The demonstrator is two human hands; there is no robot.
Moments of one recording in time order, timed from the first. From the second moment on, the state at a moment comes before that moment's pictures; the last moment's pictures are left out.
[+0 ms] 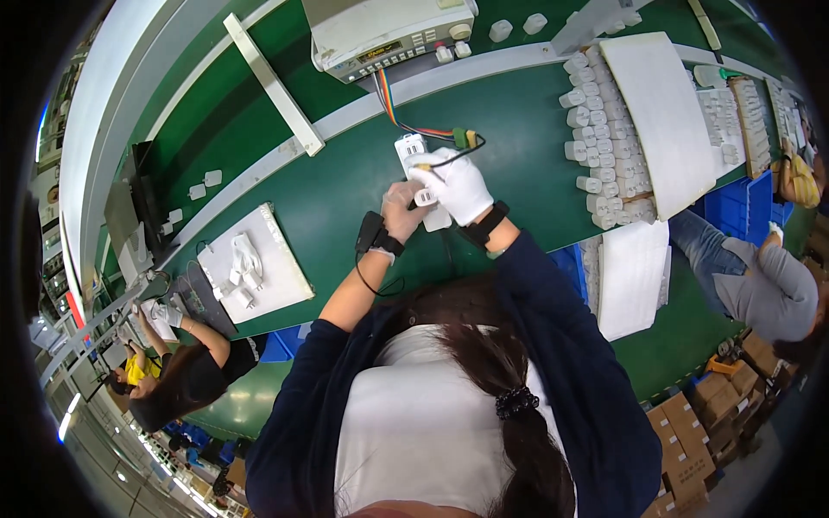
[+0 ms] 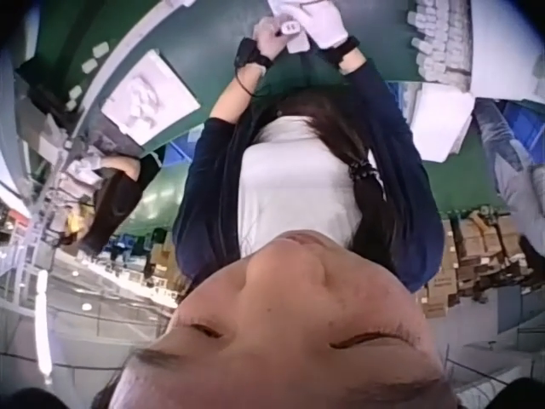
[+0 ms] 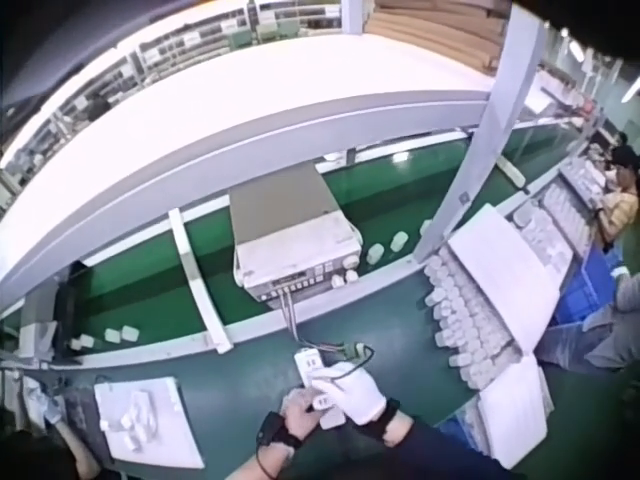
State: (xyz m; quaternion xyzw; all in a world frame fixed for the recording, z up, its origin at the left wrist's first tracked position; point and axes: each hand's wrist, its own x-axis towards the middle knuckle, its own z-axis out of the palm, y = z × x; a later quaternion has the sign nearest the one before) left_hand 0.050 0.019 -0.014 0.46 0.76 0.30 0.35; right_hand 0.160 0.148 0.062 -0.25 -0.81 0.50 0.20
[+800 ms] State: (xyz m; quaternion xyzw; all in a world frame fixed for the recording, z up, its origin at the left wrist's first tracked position) left_hand -0.225 0.106 -0.002 0.54 0.81 0.25 0.02; right_hand 0.128 0.171 0.012 -0.29 -0.85 0.41 0.15
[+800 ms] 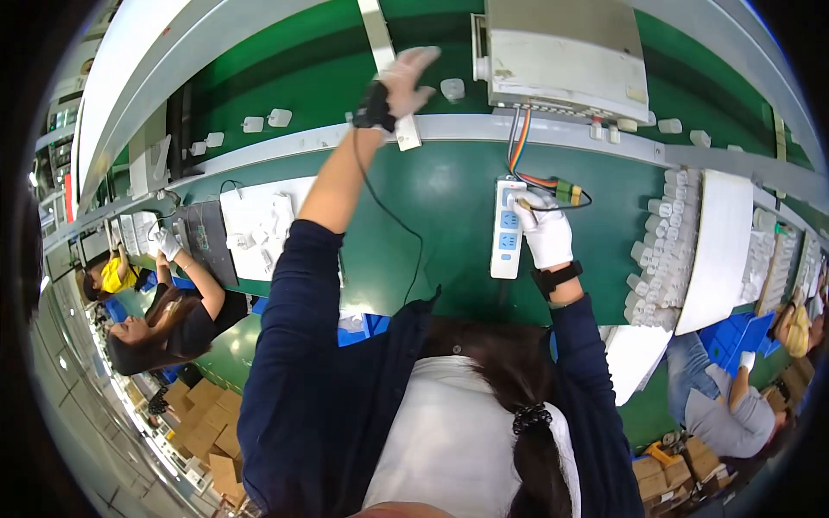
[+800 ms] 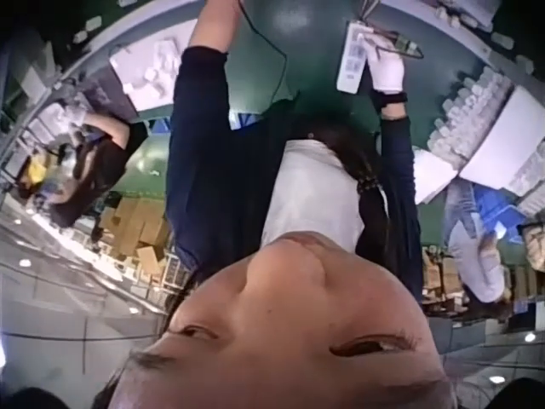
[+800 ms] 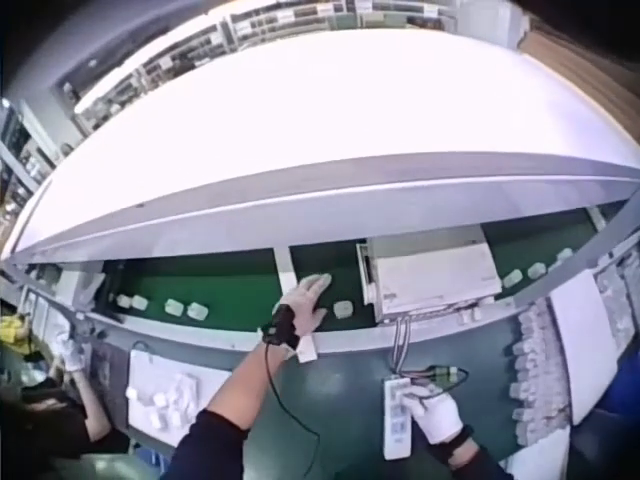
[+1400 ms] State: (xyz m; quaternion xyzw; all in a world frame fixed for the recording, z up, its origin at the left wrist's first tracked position) left_hand -0.281 -0.059 -0.035 0.37 0.88 0.28 -0.02; right_hand 0.126 0.169 0.029 -0.33 -0.82 0.46 0.11
